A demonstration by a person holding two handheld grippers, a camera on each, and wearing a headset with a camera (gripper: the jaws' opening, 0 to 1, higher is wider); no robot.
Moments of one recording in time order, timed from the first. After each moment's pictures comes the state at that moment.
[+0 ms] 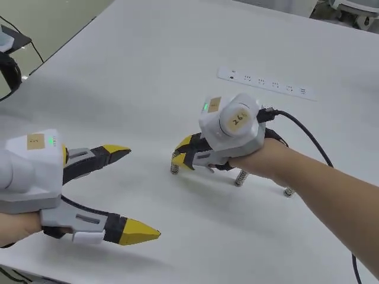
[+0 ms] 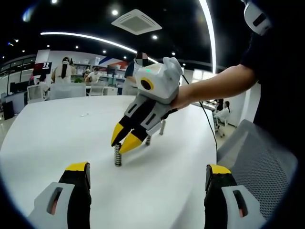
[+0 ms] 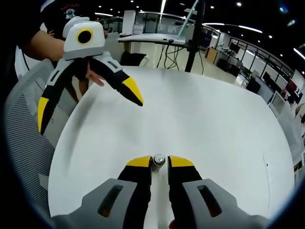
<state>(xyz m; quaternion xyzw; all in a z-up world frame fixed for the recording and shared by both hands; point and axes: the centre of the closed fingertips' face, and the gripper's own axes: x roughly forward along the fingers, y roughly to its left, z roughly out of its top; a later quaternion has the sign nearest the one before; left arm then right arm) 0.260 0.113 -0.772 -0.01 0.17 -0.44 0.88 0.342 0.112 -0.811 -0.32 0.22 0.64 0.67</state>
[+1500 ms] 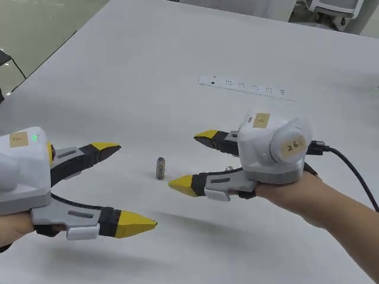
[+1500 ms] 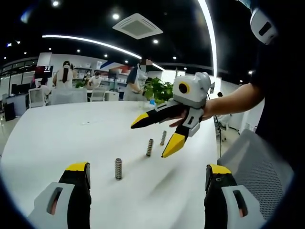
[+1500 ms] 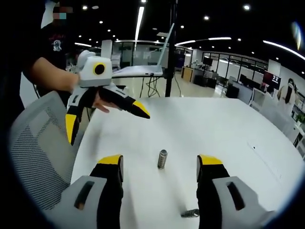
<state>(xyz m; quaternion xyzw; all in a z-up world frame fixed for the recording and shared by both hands) 0.273 0.102 -0.745 -0.02 0.15 -0.43 0.89 0.317 0.058 -0.750 -0.18 0.16 0.59 0.77</state>
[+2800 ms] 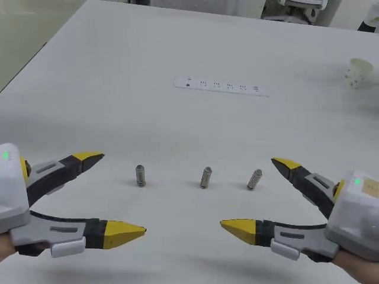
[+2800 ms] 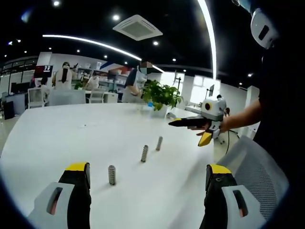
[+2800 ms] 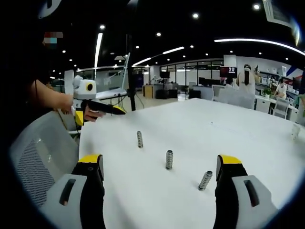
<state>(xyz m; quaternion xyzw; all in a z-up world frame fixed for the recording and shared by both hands) 0.267 0.090 -0.730 -0.03 0.15 -0.44 0.89 0.294 -0.086 -0.741 -0.05 0.13 0.45 0.88</state>
